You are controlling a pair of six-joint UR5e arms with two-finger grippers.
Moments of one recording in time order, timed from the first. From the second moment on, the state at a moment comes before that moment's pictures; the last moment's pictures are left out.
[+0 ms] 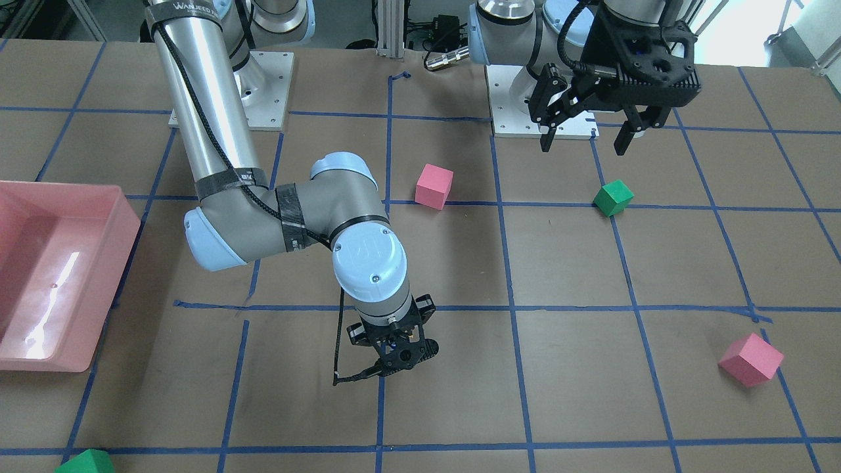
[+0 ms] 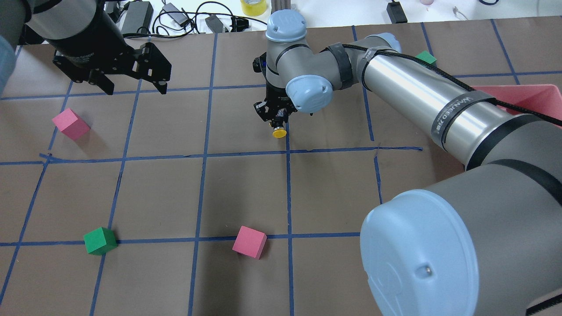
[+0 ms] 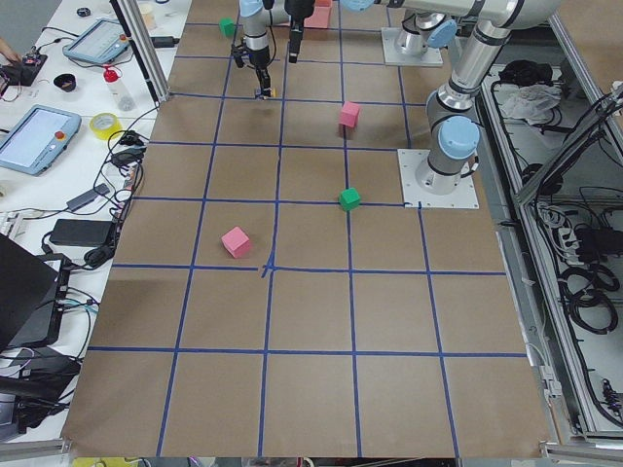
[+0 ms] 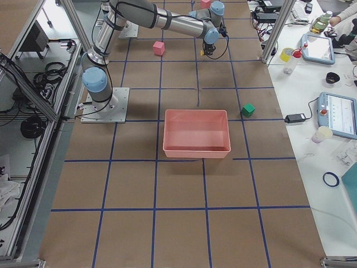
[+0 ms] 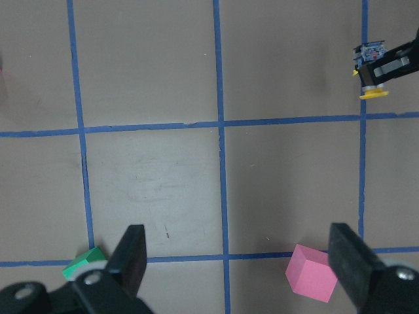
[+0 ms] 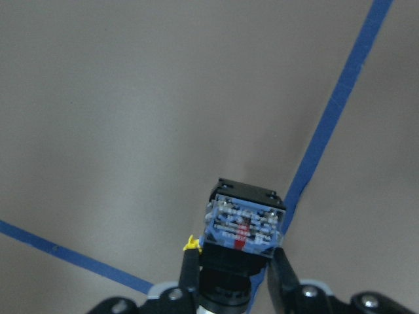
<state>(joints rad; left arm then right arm) -1.58 -1.51 -1.53 -1.54 1.58 0.02 1.91 -0.89 1.35 -2.02 -1.44 -0.03</state>
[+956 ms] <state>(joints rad) -1.59 -1.49 -1.57 -1.53 1.58 0.01 1.91 -0.88 1.36 -2.07 -1.43 -0.02</state>
